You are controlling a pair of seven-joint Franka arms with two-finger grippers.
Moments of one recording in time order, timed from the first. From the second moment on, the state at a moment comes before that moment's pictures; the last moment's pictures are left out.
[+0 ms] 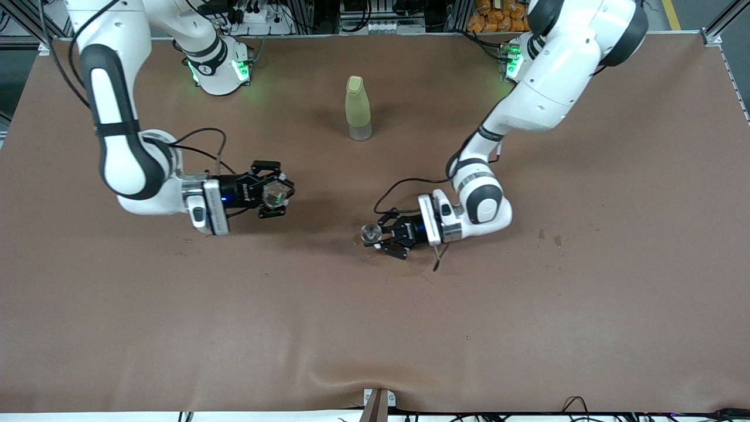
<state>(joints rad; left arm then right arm) -0.32 0.83 -0.18 -1.66 -1.99 2.06 2.55 0.50 0.37 -0.43 -2.08 1.60 1.54 -1.67</state>
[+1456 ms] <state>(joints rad) 0.55 0.77 -0.18 -1.83 -1.10 1.62 2.46 0.11 0.57 -0.48 -2.03 1.39 1.35 -2.75</state>
